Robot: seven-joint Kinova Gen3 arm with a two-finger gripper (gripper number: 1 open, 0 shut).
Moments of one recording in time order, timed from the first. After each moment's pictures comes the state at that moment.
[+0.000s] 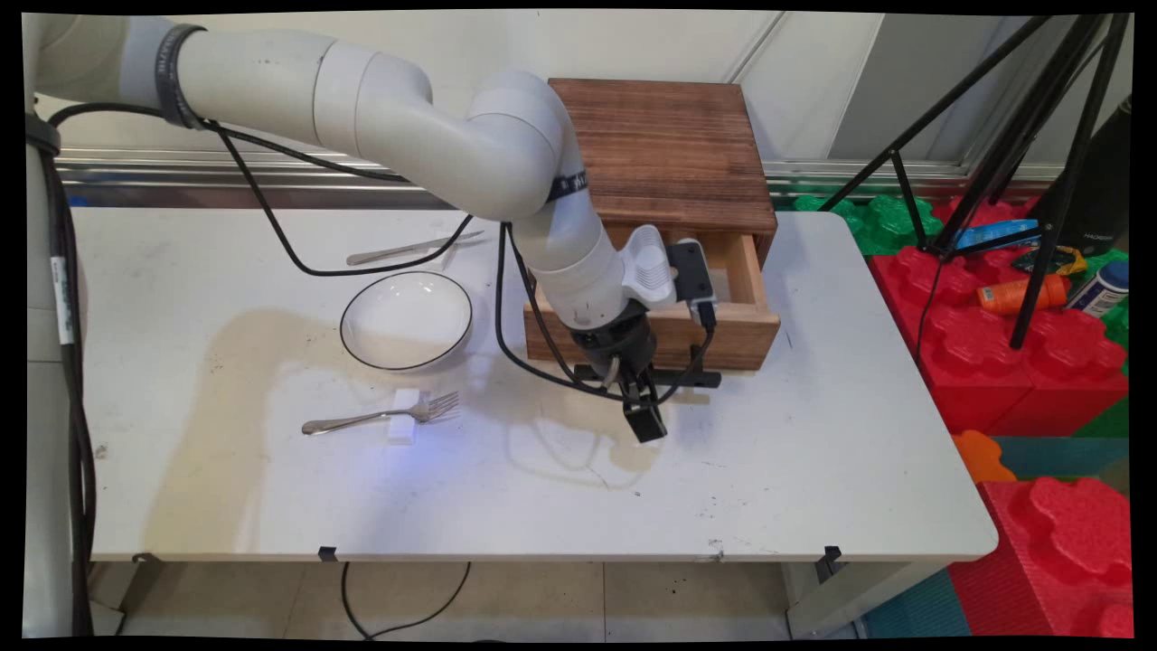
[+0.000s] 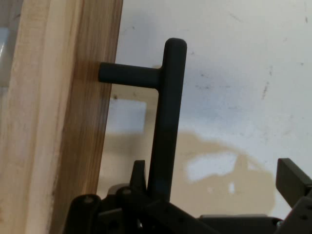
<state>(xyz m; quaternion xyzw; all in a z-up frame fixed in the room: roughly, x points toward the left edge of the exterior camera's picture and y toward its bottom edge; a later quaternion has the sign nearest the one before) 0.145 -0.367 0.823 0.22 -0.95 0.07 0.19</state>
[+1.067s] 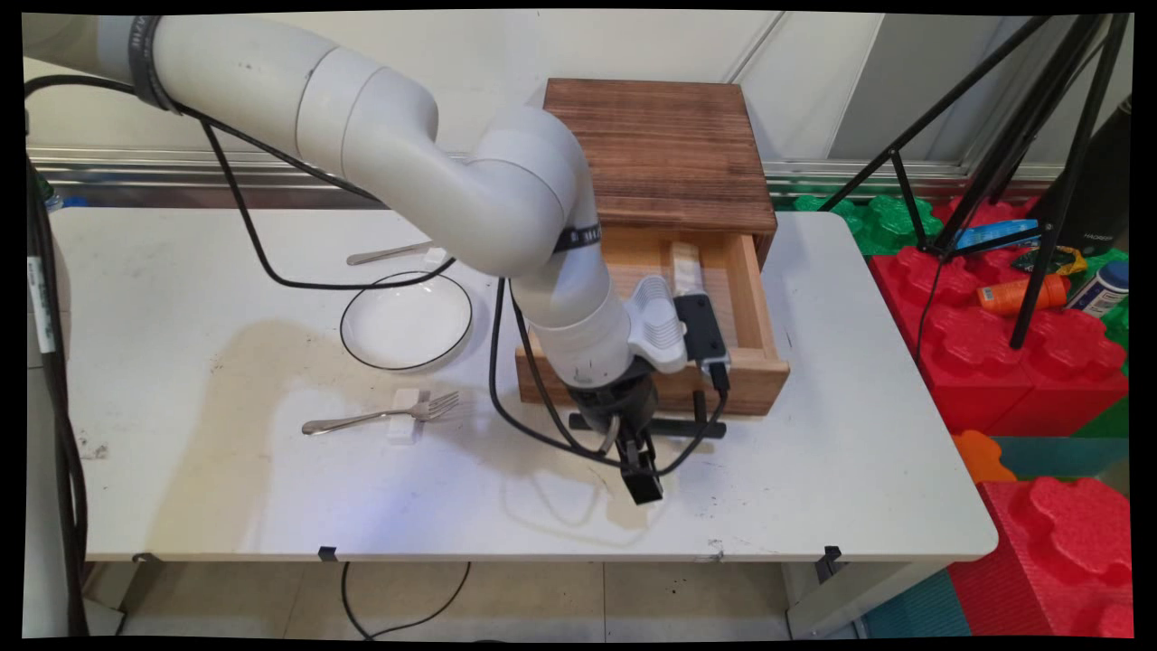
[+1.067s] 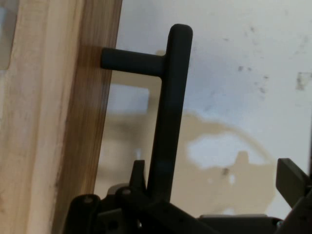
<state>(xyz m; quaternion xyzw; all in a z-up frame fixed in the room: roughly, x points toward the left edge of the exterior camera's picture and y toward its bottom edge) 0.118 -0.310 0.824 0.23 -0.96 0.05 0.16</state>
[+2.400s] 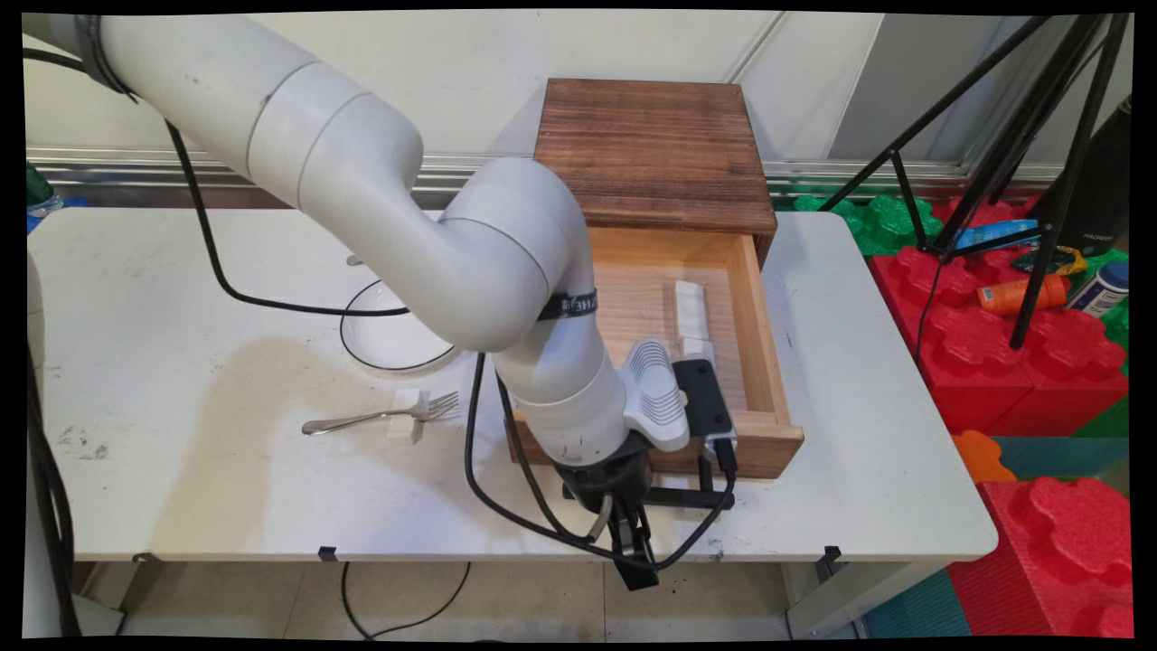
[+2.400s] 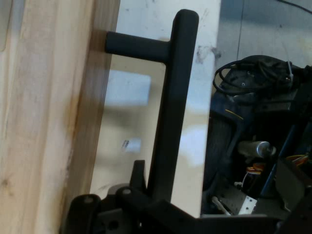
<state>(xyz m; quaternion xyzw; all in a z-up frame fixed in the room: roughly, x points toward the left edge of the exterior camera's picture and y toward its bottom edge) 0.098 -0.245 0.827 0.25 -0.96 0.02 0.15</state>
